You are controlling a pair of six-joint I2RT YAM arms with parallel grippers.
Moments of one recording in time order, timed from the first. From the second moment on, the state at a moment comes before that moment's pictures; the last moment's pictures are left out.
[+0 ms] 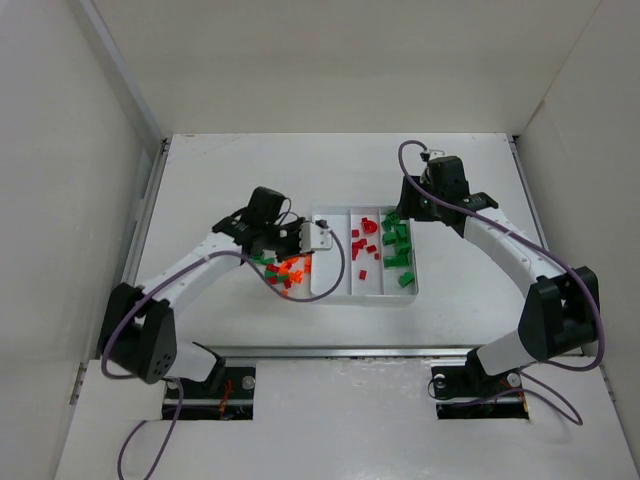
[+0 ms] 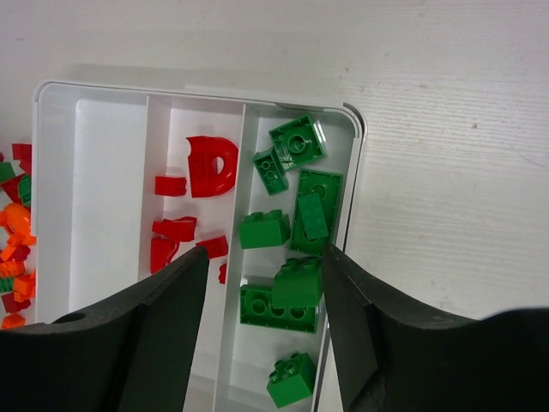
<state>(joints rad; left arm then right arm) -0.52 1.44 1.04 -0.49 0.55 0.98 0.31 1.48 1.15 -0.40 -0.03 0.30</state>
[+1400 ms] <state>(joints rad) -0.47 1.35 0.68 -0.38 0.44 0.87 0.31 1.48 1.15 -0.40 -0.02 0.29</state>
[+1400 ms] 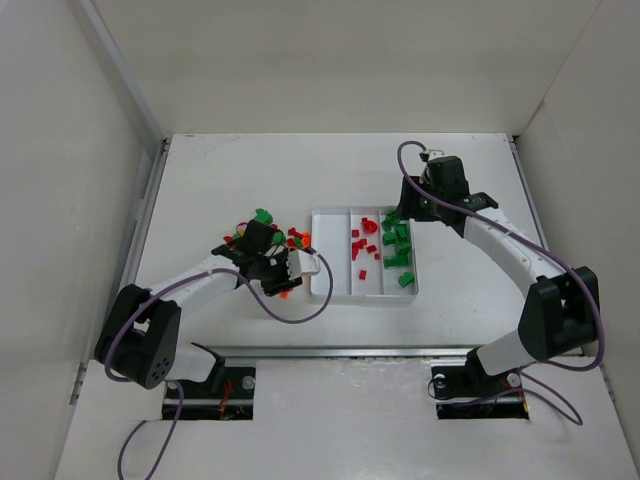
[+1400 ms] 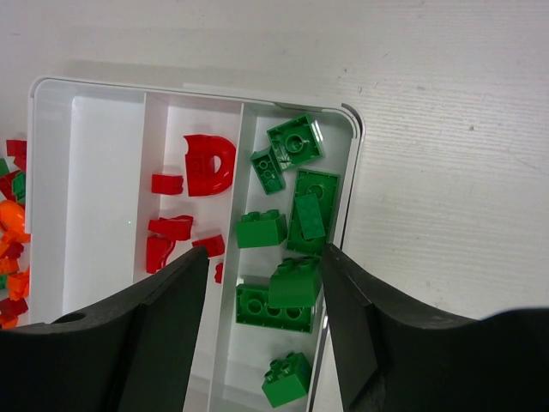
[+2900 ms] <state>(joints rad) -0.44 1.23 0.78 -0.33 0.61 0.87 0.31 1.49 1.13 -0.41 -0.02 0.28</state>
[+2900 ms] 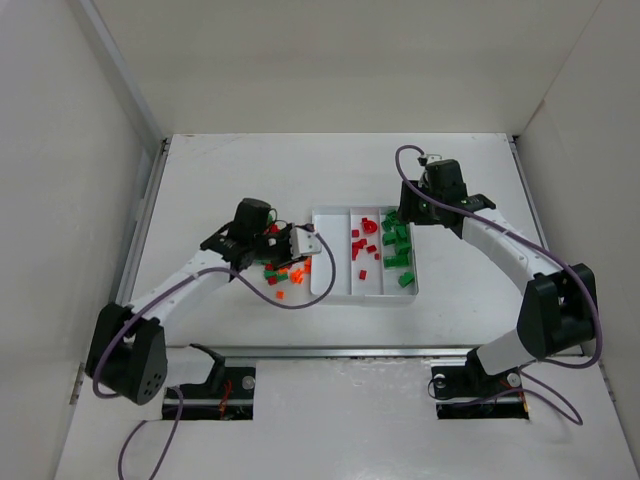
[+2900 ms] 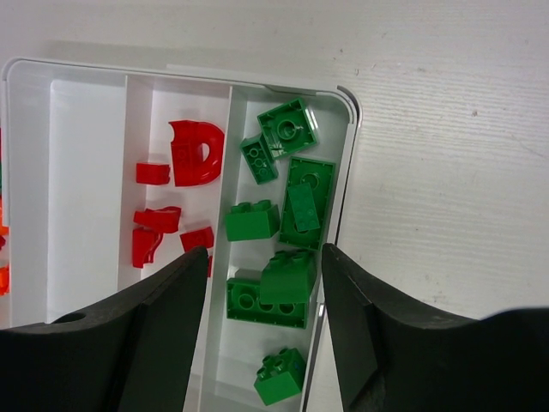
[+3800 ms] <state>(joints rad) -0.70 1.79 1.21 -0.23 0.66 0.74 0.29 1.42 1.11 -0.42 0.02 0.26</state>
